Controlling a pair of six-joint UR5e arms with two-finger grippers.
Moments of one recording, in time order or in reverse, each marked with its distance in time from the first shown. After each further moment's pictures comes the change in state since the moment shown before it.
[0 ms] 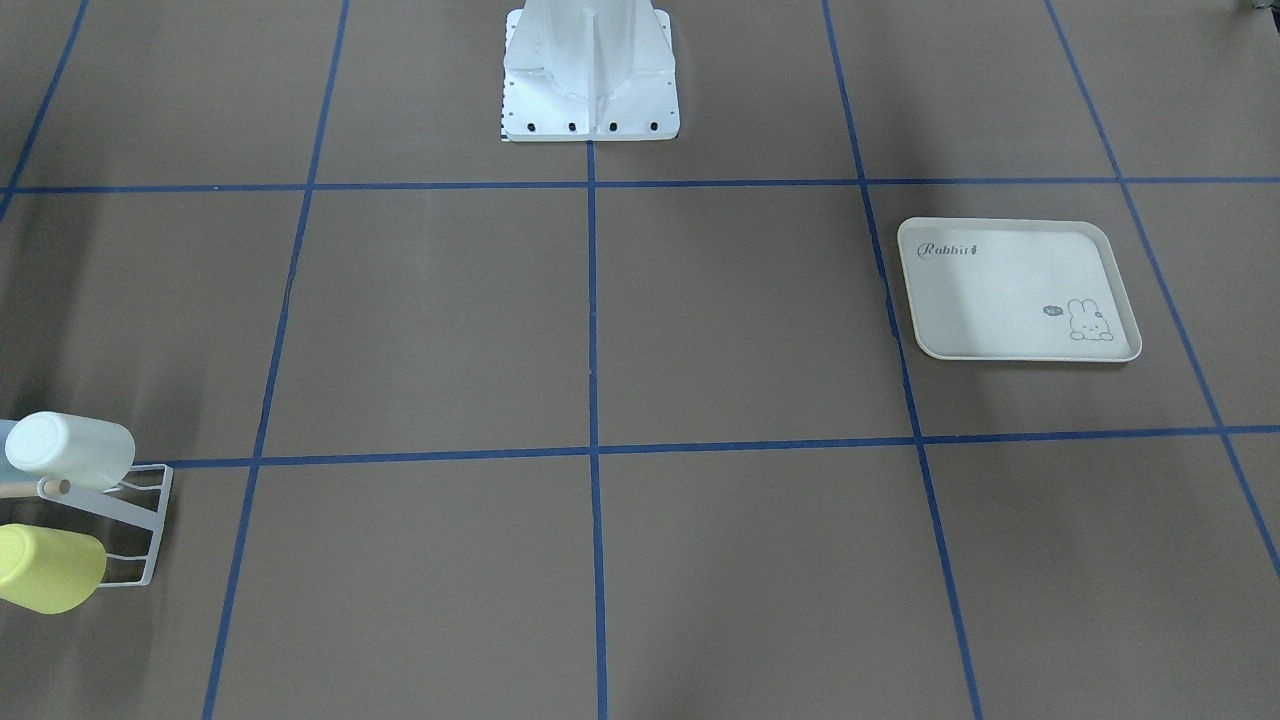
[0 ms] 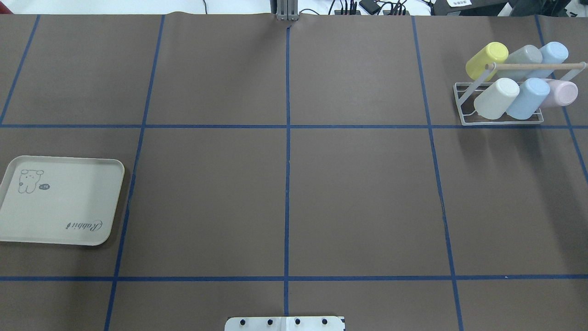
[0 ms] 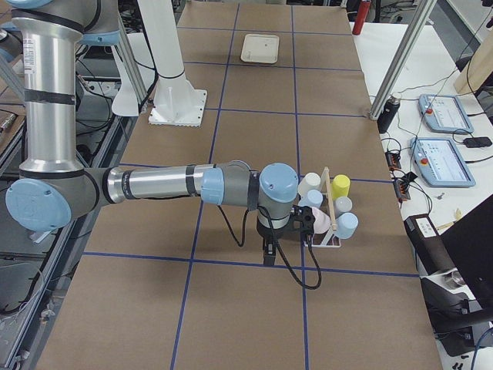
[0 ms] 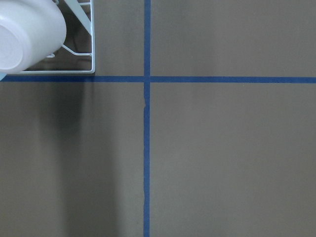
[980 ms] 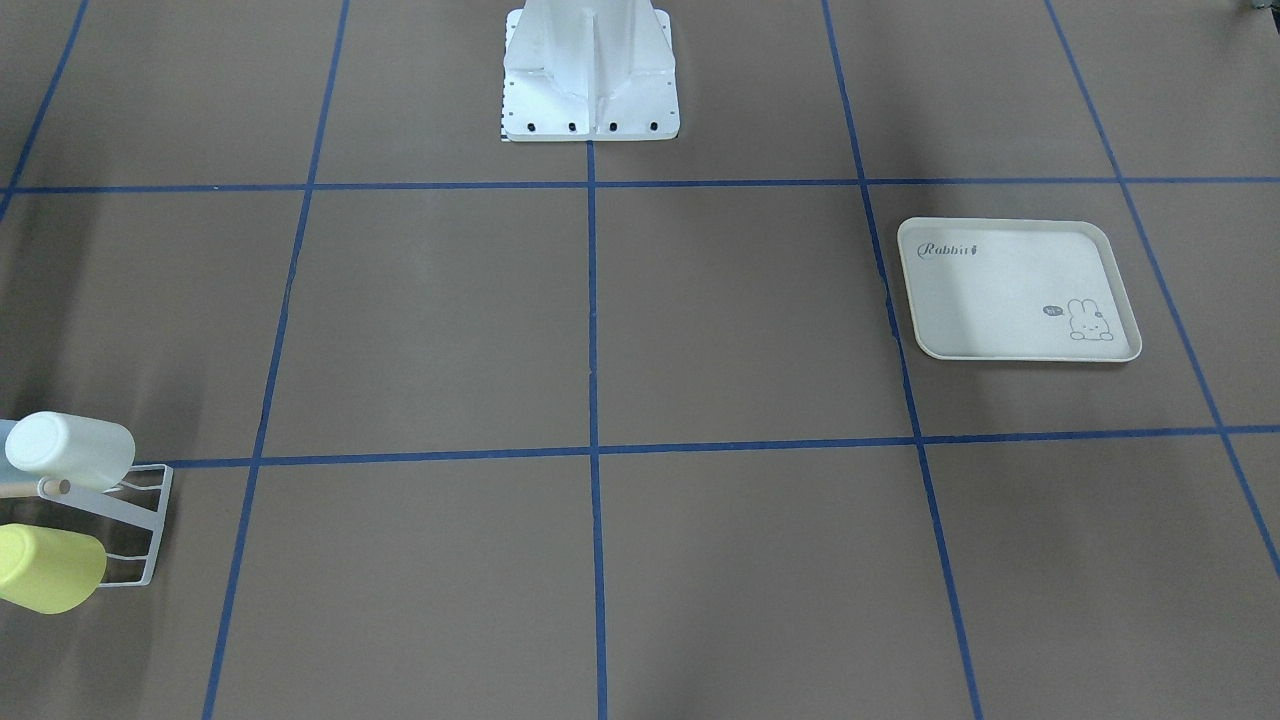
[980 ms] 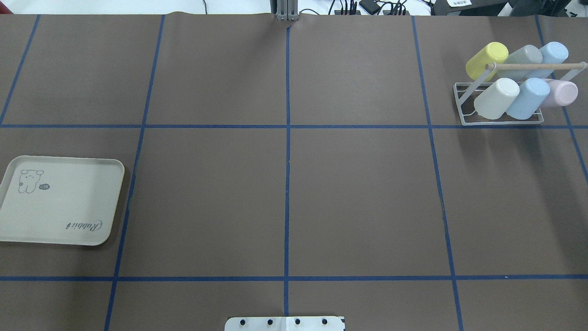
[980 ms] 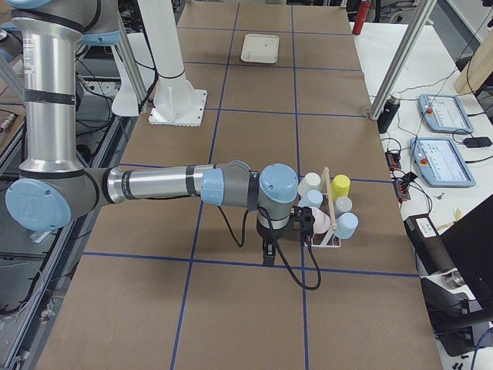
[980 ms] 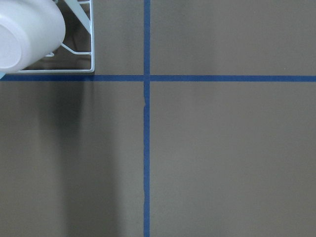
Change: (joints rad) left arm 0.000 -0.009 0.001 0.001 0.000 -0.003; right arm 0.000 -0.001 -0.002 -0.001 0.002 0.000
